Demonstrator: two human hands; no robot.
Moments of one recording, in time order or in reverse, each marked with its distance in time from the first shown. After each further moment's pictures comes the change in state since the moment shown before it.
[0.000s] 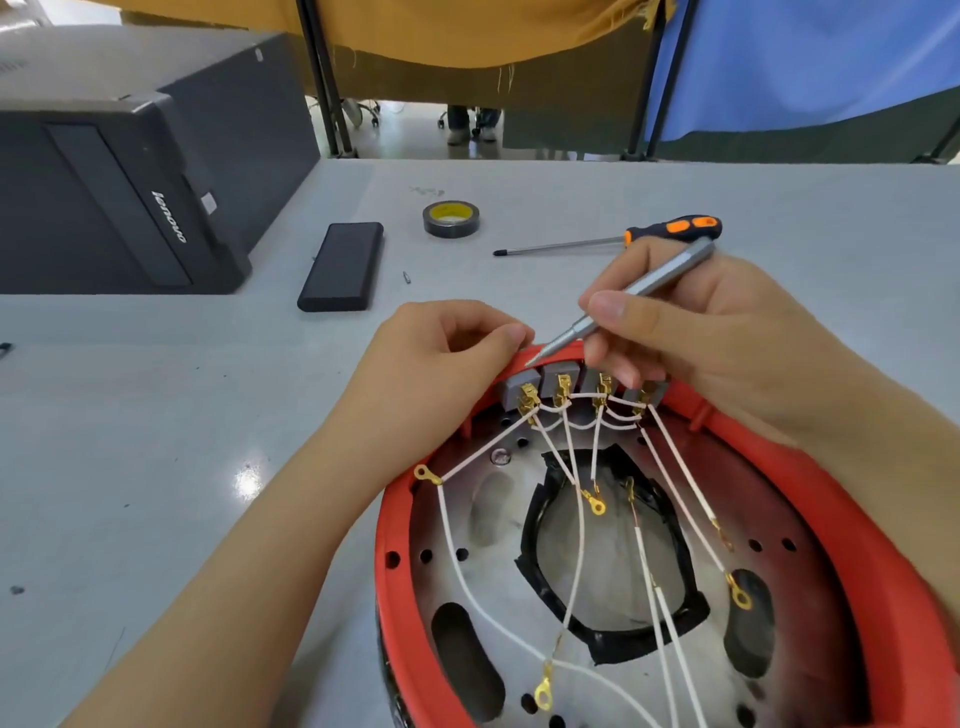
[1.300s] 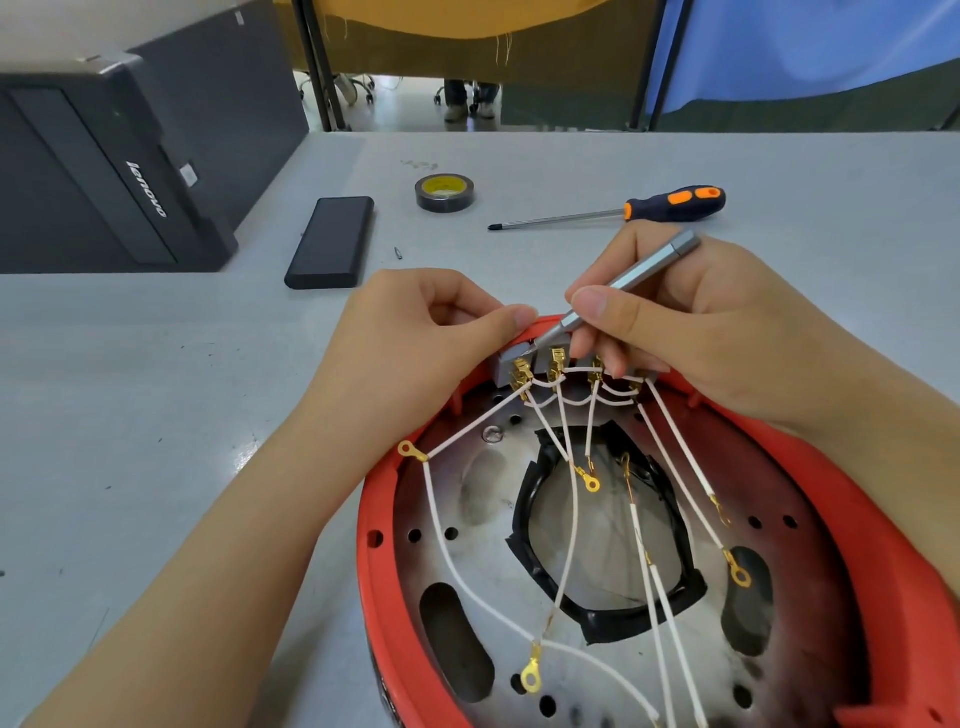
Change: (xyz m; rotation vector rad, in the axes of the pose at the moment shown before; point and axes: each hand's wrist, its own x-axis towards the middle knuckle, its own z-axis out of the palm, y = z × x) left_hand -0.002 0.003 -0.001 -0.007 0.063 -0.025; right_hand -0.003 0.010 -0.002 -0.215 -0.029 -0.045
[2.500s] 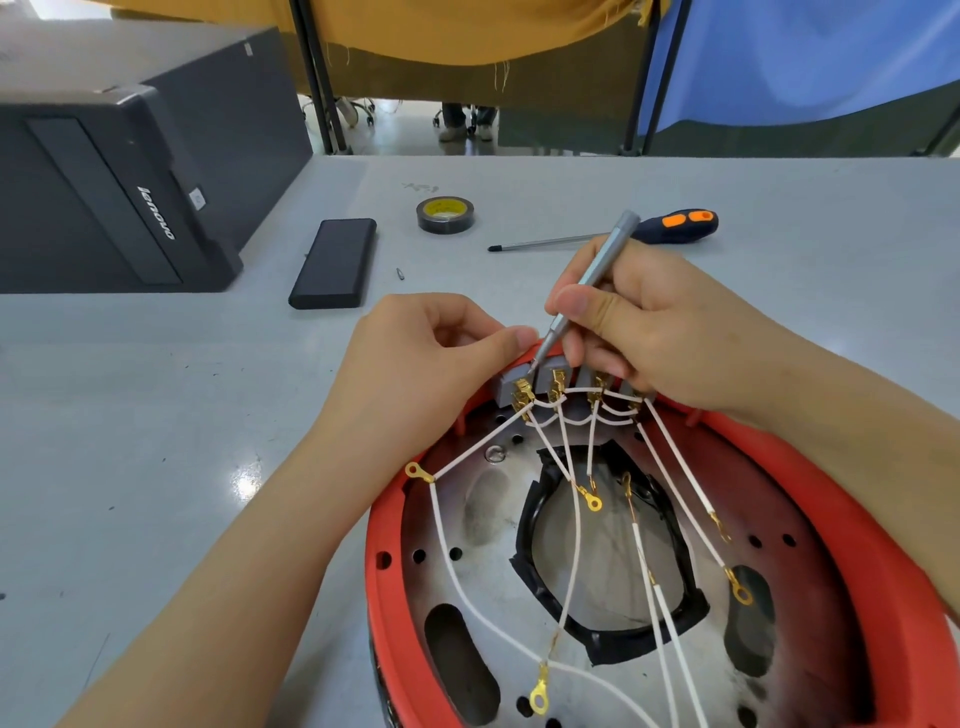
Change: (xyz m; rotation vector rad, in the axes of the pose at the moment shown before) left_hand 0.001 -0.002 0.003 -0.012 0.003 0.019; right_hand 0.023 -0.004 0.009 -0.032 -0.005 0.090
